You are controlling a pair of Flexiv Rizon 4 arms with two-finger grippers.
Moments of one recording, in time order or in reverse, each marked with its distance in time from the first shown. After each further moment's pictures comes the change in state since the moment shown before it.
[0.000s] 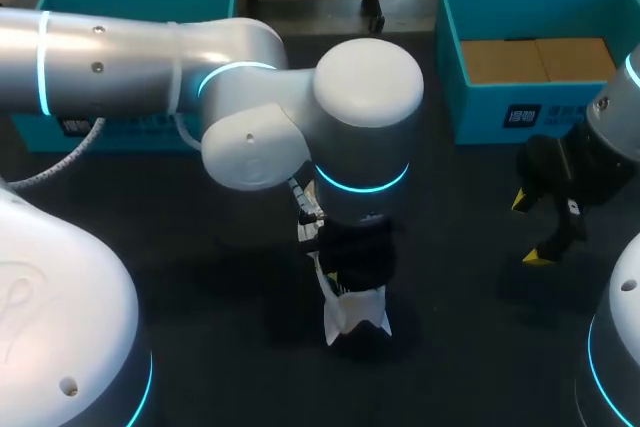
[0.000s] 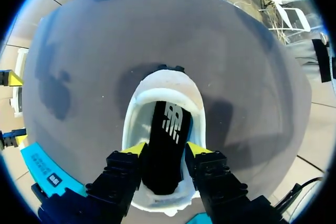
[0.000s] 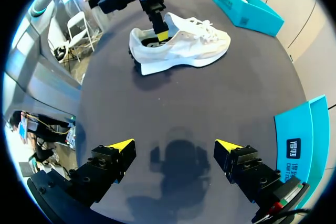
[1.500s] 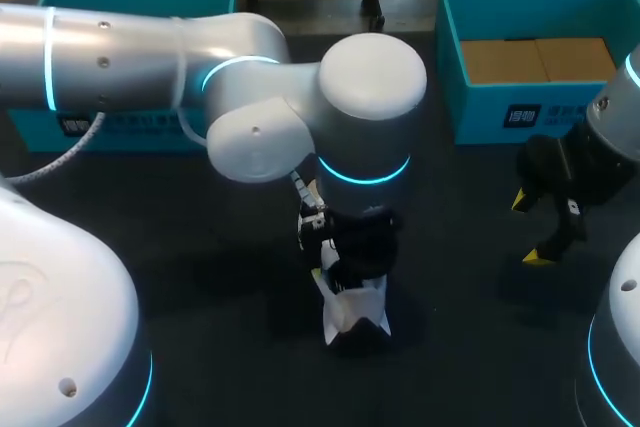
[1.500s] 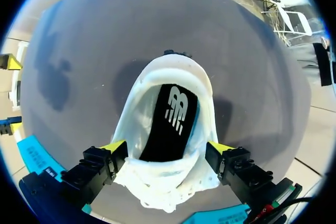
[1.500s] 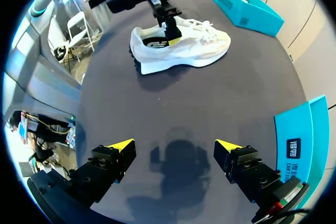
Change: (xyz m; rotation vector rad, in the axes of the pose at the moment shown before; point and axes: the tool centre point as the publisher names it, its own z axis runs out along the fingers) left arm -0.003 0.017 0.001 -0.012 0.005 -0.033; right arm 0.000 0.000 0.000 0.000 0.000 0.000
